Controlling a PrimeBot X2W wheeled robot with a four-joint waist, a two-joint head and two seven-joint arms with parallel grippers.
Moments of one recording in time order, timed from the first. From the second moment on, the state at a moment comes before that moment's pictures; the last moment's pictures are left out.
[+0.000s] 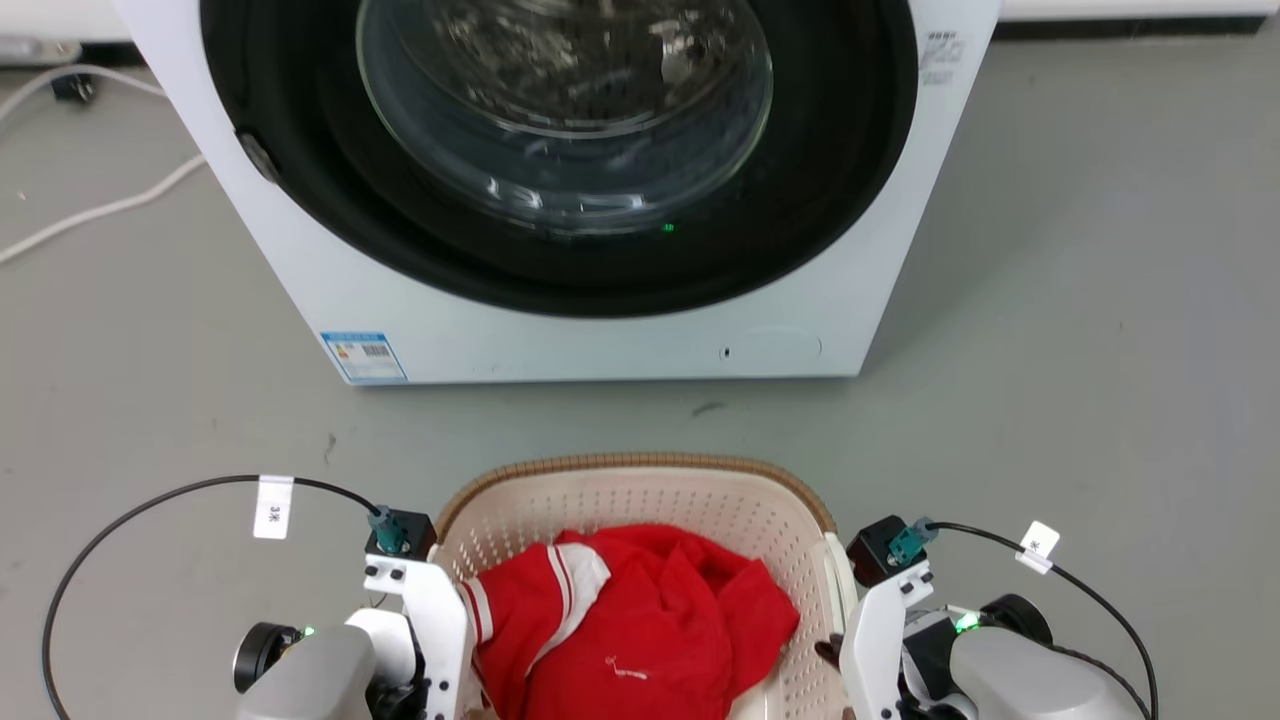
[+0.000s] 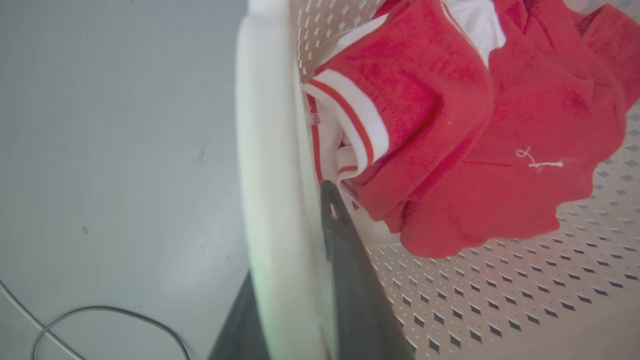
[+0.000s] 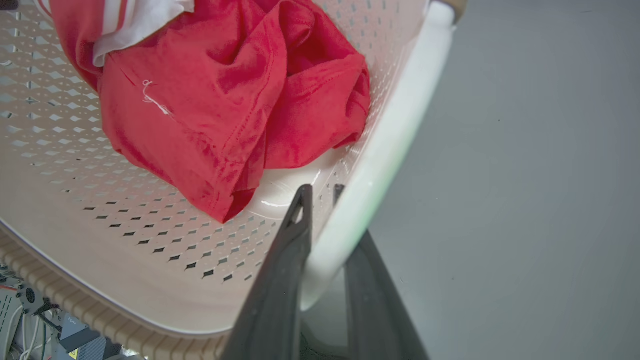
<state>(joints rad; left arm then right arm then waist) -0.60 0.24 -0.80 1.13 -0.76 -0.13 0.28 -0.65 -0.15 1.22 1.15 1.02 0.13 0.10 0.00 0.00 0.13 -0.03</state>
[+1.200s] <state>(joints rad) -0.54 0.28 -1.05 1.09 -1.05 -0.12 0.46 -0.61 -0.18 1.28 1.11 1.09 0.13 0.29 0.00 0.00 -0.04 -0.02</state>
